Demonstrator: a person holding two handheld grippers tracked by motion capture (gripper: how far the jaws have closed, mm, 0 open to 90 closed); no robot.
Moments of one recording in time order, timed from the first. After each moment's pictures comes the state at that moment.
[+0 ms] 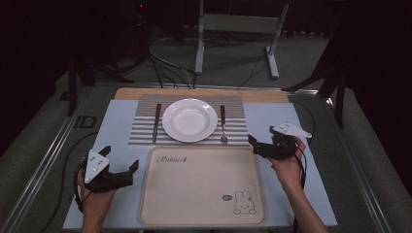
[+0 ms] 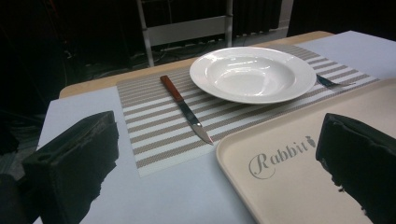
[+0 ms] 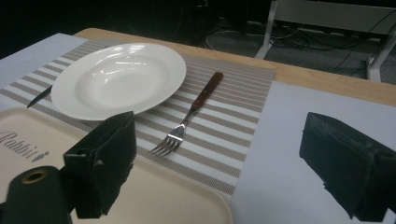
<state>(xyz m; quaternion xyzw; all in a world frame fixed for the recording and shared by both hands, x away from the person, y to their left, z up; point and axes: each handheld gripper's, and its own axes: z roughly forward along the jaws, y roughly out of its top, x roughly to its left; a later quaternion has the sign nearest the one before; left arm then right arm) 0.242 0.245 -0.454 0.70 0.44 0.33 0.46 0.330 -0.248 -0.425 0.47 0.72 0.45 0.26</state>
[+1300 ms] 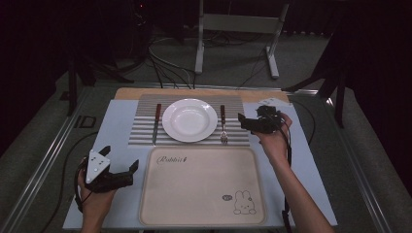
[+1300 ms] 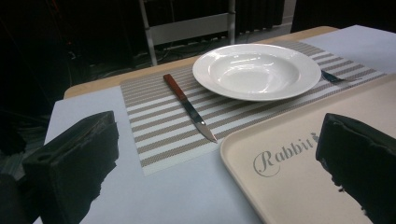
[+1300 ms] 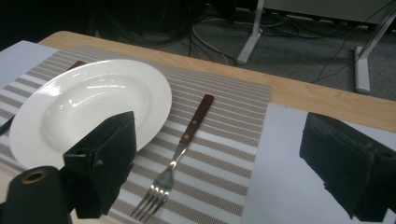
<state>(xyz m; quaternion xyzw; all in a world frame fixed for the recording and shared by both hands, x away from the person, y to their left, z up) 0.242 0.245 -0.455 0.70 0.43 0.34 0.45 0.399 -0.215 -0.402 0.50 0.72 0.41 0.26</state>
